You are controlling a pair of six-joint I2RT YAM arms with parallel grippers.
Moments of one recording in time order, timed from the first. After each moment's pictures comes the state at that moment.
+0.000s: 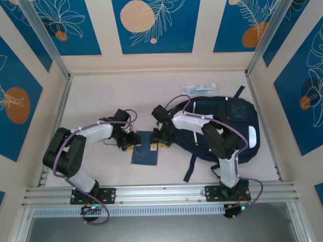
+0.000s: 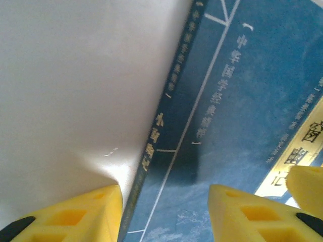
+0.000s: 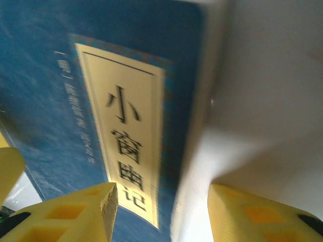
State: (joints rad) left arm -0.43 1.61 0.83 -0.57 0.43 -0.68; right arm 0.76 1.98 1.32 -0.73 -0.40 0.82
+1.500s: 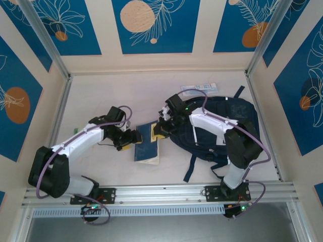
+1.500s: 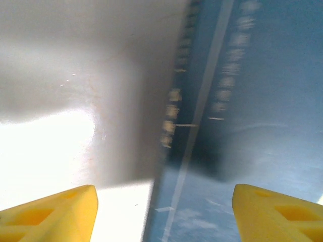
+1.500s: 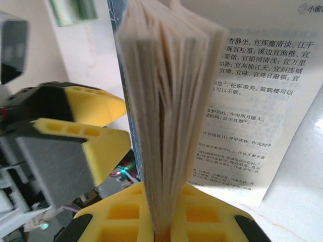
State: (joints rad) left arm -0.42 1.35 0.86 -0.75 0.46 -0.67; right arm 0.63 1.71 1.21 -0.60 -0.76 0.76
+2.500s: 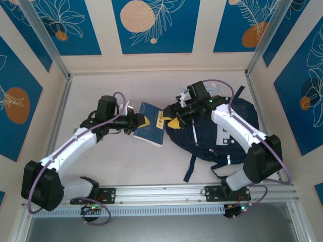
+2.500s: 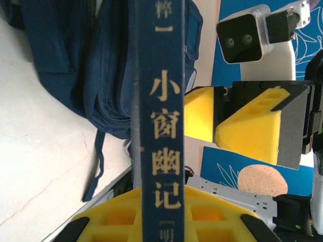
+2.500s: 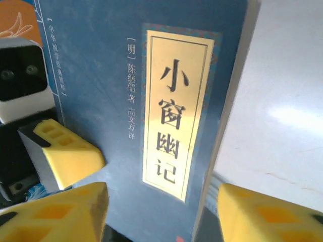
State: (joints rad) left arm -0.42 1.23 0.88 -0.24 0.87 -1.06; right arm 0.47 1.48 1.26 -0.75 -0.81 0.83
